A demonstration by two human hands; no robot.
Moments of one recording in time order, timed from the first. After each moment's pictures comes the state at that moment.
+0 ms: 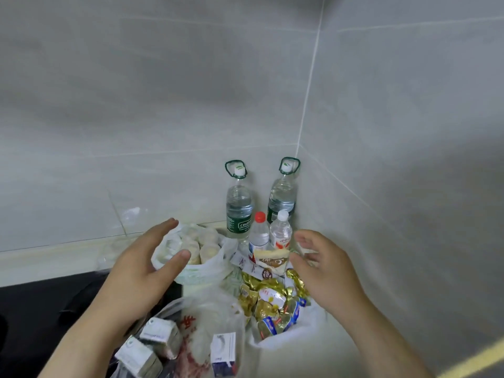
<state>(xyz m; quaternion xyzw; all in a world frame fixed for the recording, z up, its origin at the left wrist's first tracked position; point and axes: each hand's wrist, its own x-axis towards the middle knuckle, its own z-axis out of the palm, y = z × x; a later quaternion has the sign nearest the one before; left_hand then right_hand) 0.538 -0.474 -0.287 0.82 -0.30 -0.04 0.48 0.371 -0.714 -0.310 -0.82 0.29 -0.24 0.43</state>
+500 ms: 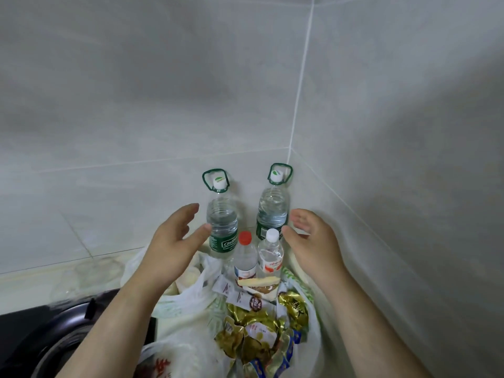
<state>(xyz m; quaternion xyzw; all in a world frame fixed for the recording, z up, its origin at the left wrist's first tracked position) 0.619 -0.634 -0.312 0.78 -0.28 -0.10 0.56 0.469 -0.831 -0.326 -0.77 0.32 -0.28 0.47</state>
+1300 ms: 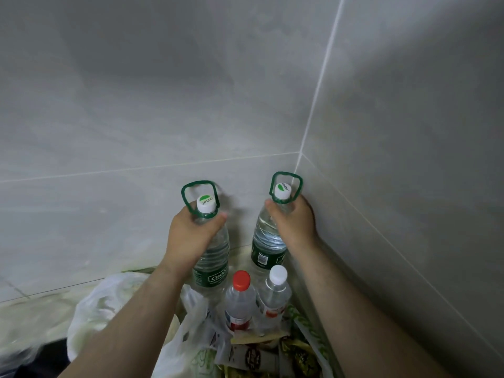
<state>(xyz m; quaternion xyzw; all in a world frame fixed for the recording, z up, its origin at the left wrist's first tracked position) 0.739 -0.779 -0.375 0.75 -0.19 -0.11 0.62 0.637 -0.947 -0.381 -0.72 0.38 -0.35 0.47</state>
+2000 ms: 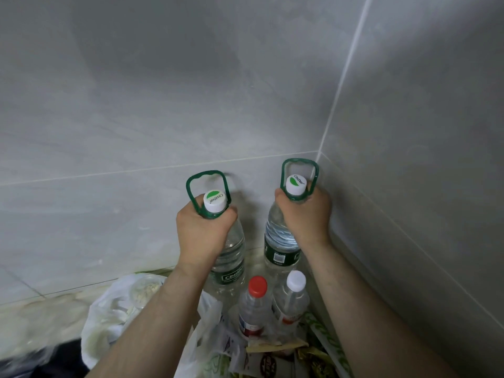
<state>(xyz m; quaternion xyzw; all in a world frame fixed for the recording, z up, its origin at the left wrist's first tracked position) 0.733 -0.788 -0.356 0.71 -0.15 -0.01 0.69 0.657 -0.935 -0.360 -0.72 0.32 -0.48 0.39</state>
